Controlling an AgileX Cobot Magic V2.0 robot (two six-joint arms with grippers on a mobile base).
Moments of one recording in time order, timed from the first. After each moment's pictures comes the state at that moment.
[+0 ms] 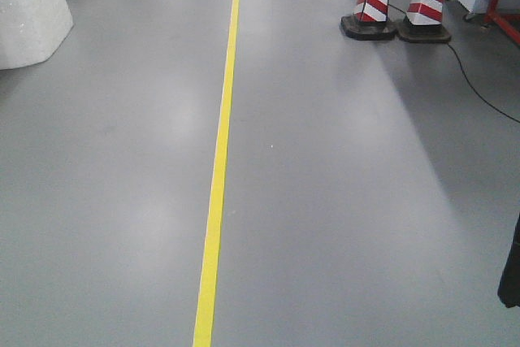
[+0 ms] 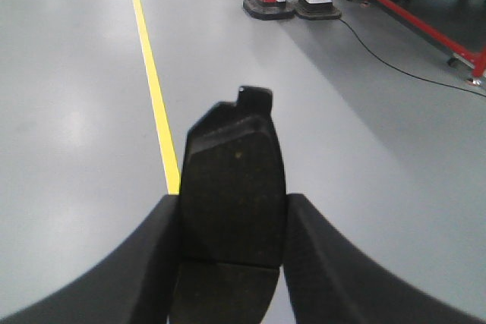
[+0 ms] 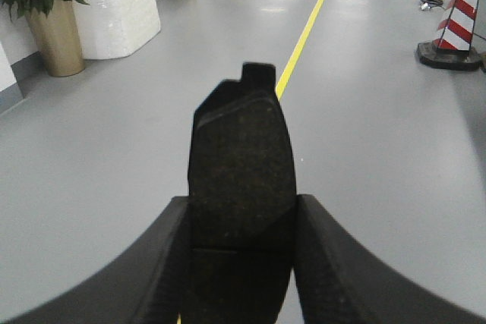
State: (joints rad) left arm -0.53 0.24 -0.45 0.39 0.69 -0.48; right arm 0.38 0.34 -0.43 -0.20 0.45 0.23
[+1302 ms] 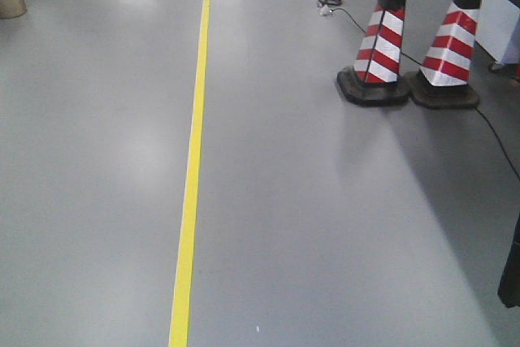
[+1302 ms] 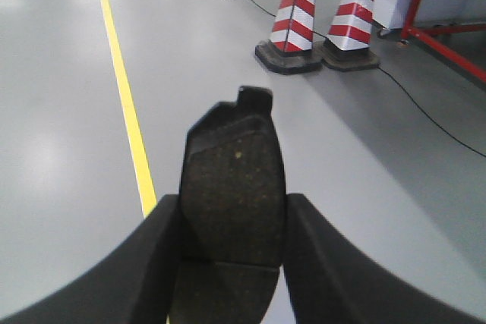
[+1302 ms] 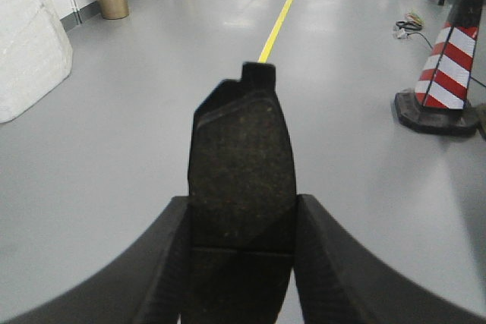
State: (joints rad) left arm -0.53 0.24 -0.45 0.39 0.69 -0.48; right arm 0.38 0.34 -0.43 -0.20 0.45 0.23
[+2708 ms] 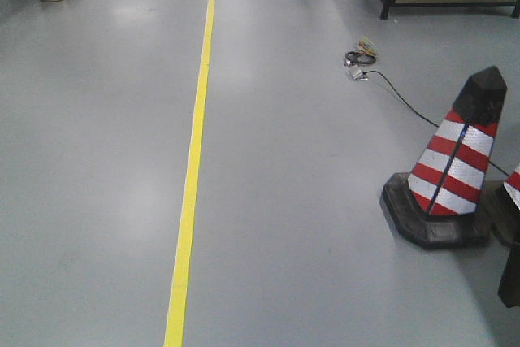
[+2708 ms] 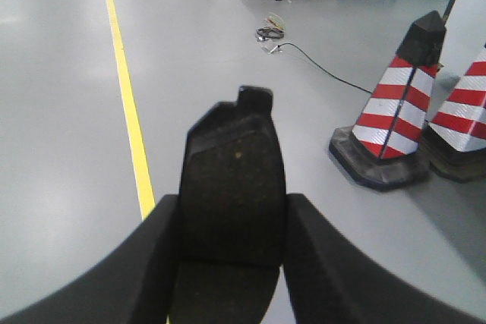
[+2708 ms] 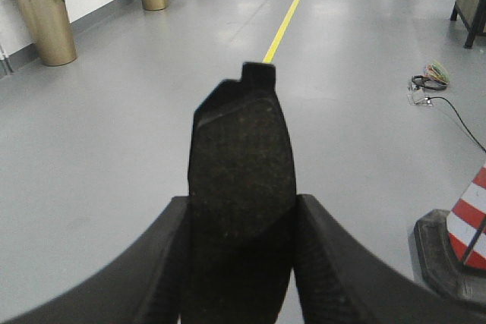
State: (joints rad) left arm -0.53 0.24 -0.45 0.39 0.69 -0.48; right arm 0.38 0.34 -0.43 -0.20 0.45 0.23
